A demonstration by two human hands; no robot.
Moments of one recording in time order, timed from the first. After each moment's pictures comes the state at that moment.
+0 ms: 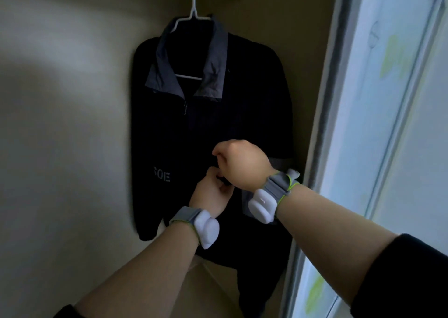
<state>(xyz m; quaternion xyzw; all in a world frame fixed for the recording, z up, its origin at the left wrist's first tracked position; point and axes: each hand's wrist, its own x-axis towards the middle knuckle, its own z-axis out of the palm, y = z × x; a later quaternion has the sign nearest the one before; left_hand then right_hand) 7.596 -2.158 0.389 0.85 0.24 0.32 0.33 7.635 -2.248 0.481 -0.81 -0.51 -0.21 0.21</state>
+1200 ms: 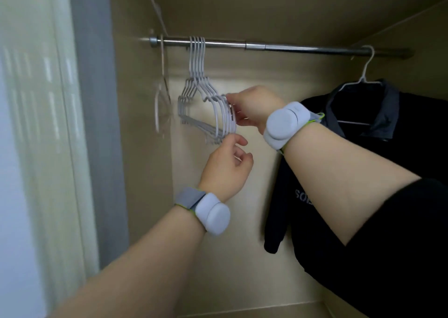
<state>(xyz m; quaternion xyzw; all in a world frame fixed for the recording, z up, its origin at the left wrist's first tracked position) 7.210 -2.201 0.523 0.77 0.26 0.55 0.19 7.296 -2.217 0.645 -0.54 -0.62 0.18 0.54</state>
